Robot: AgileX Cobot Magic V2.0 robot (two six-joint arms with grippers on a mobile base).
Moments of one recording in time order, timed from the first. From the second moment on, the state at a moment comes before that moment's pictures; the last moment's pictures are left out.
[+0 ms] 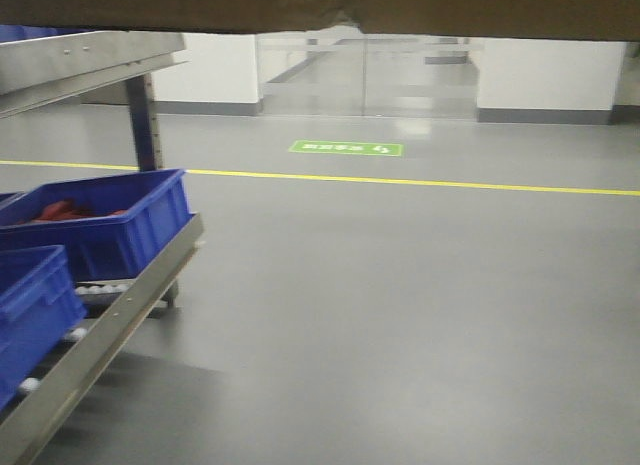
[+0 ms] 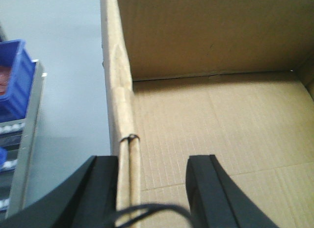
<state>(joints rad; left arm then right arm) -0.53 1.43 -1.83 0.27 1.02 -0.33 0.50 1.32 -1.73 -0.14 1.13 0.19</state>
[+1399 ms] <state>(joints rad) -0.53 1.43 -1.83 0.27 1.02 -0.33 0.50 1.32 -1.73 -0.14 1.13 0.19</state>
